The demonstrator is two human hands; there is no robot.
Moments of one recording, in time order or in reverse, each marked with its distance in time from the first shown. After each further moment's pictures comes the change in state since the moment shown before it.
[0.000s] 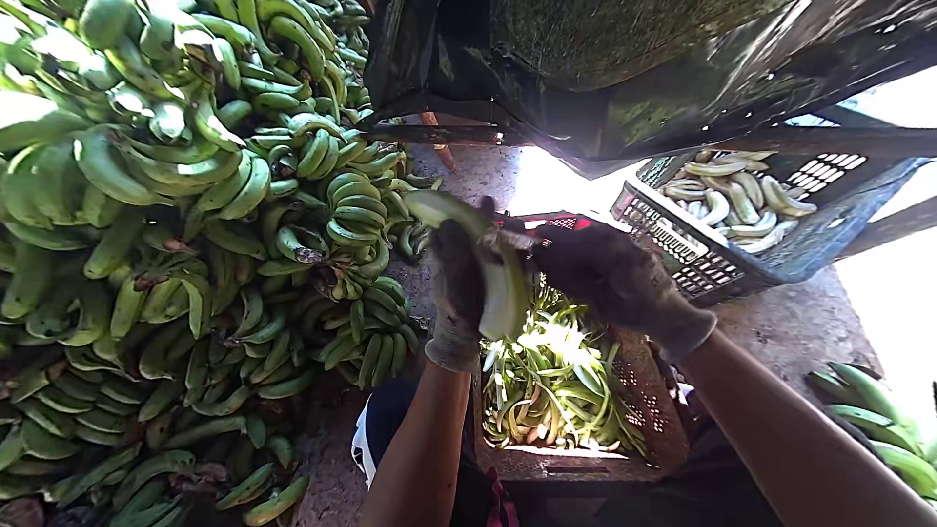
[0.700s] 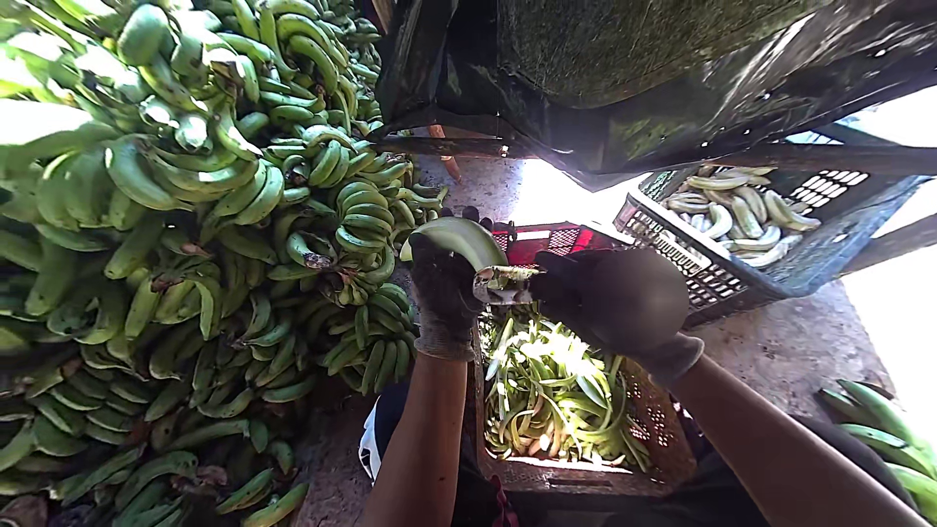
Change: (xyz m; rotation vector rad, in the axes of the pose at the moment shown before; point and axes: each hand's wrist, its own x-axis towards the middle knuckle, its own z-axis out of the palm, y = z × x) left_hand 0.024 0.006 -0.008 -0.452 0.155 -0.001; right_hand -0.013 0.002 0.020 -0.185 0.213 -0.184
